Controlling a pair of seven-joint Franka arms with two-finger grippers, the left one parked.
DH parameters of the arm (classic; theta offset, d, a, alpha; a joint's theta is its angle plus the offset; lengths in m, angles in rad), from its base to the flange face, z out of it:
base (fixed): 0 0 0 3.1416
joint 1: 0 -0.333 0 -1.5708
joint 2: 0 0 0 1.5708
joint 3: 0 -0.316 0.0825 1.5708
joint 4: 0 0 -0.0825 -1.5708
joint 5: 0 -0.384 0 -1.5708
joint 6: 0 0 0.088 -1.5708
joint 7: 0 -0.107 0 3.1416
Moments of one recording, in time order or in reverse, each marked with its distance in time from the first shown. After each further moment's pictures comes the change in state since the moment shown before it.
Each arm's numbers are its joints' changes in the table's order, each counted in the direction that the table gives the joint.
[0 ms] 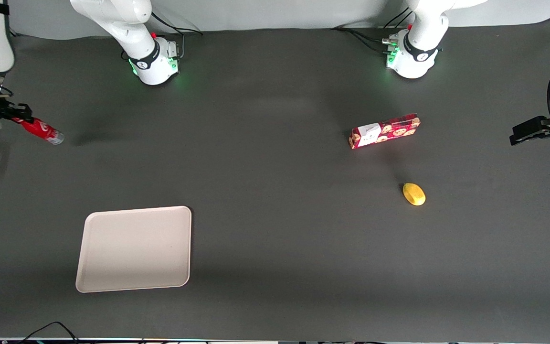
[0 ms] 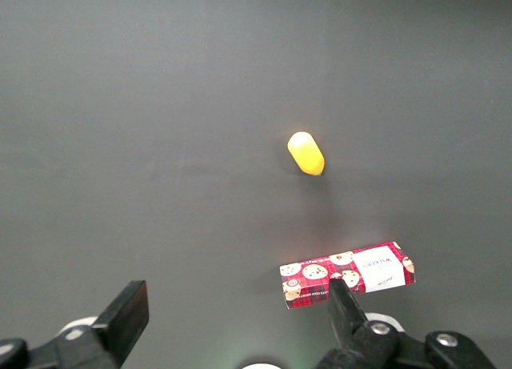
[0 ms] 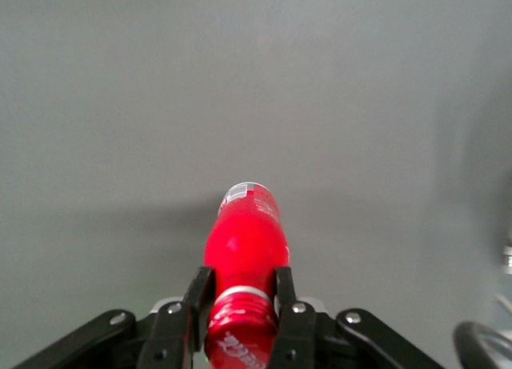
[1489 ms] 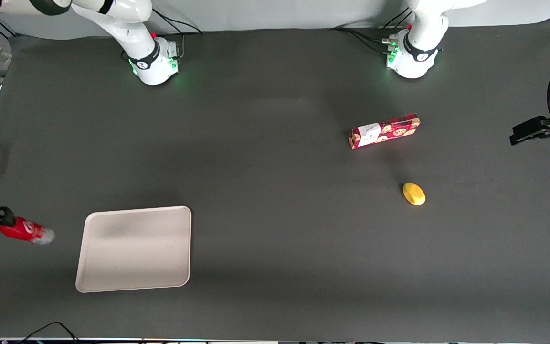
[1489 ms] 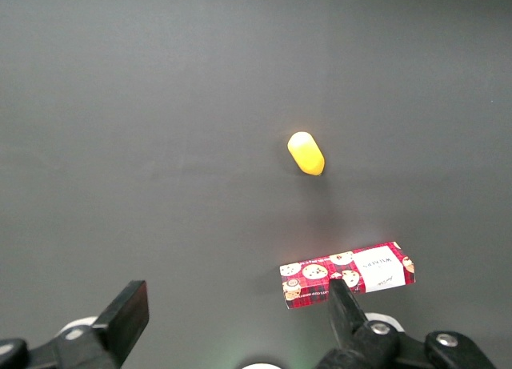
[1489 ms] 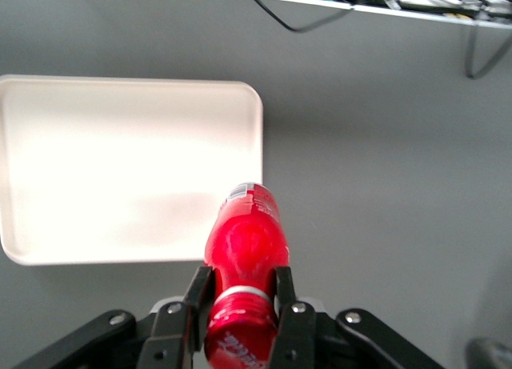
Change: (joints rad) arm -0.059 -0.780 -0.395 -1.228 -0.140 -0.377 -0.246
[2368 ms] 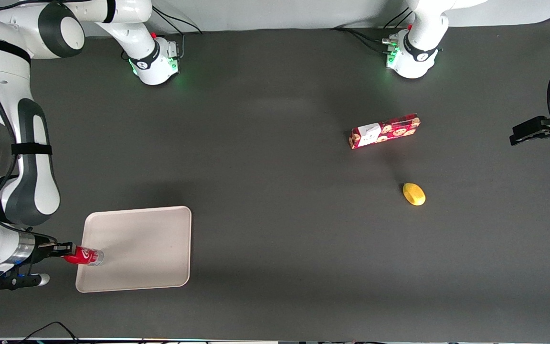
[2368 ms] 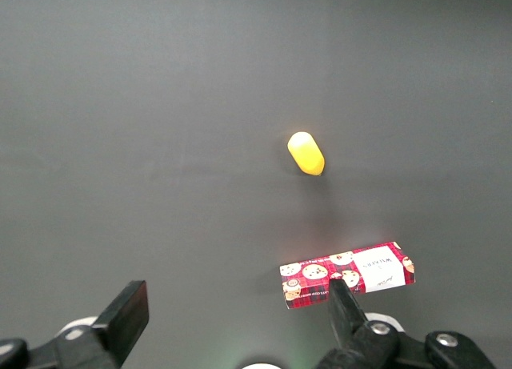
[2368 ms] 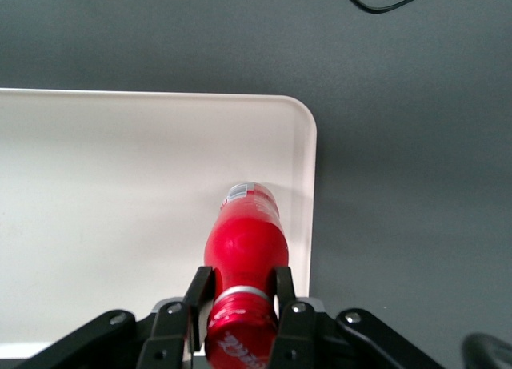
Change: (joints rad) arm 0.012 -0.271 -0.054 -0.015 0.000 0.213 -0.038
